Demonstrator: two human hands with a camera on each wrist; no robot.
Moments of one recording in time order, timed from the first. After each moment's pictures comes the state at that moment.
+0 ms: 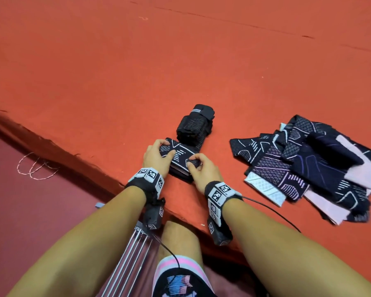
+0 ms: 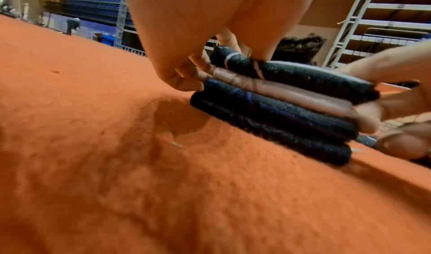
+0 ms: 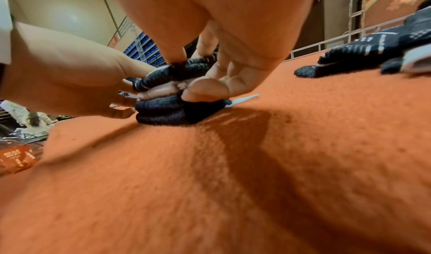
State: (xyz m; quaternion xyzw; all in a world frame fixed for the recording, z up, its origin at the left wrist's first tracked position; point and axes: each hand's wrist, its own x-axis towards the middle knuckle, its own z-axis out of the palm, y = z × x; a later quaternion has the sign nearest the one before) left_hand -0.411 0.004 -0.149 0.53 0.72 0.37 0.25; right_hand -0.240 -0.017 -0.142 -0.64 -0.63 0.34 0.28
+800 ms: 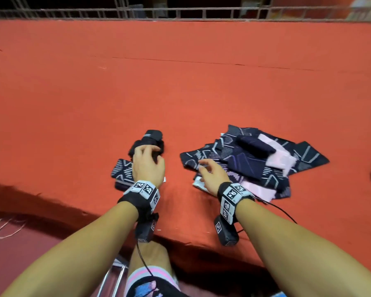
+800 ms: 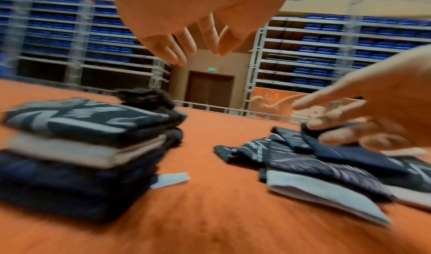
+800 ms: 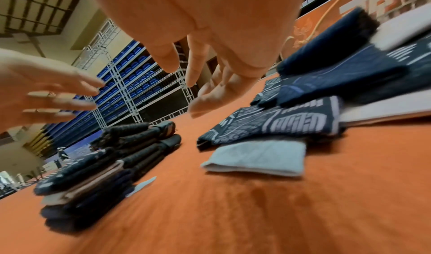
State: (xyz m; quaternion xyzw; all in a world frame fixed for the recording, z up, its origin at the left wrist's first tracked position) left_hand -0.277 -0.034 -0.050 0.61 0.66 0.42 0.12; right_hand -0.076 -0.050 -0.093 -0.66 -0.55 0.37 0.37
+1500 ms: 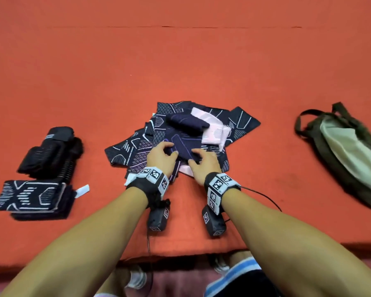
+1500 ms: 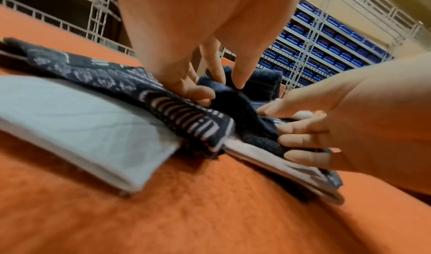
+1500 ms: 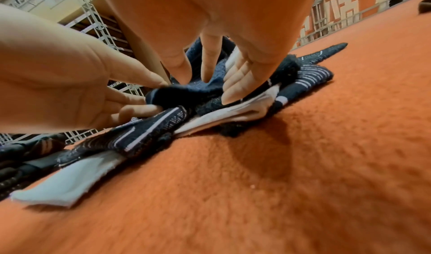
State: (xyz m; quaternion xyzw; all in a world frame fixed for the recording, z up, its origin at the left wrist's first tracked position) left_hand -0.051 -0.006 -0.119 0.67 0.58 0.29 0.35; right_hand 0.082 -0.076 -0.142 -0.79 -0.43 0.25 0.34
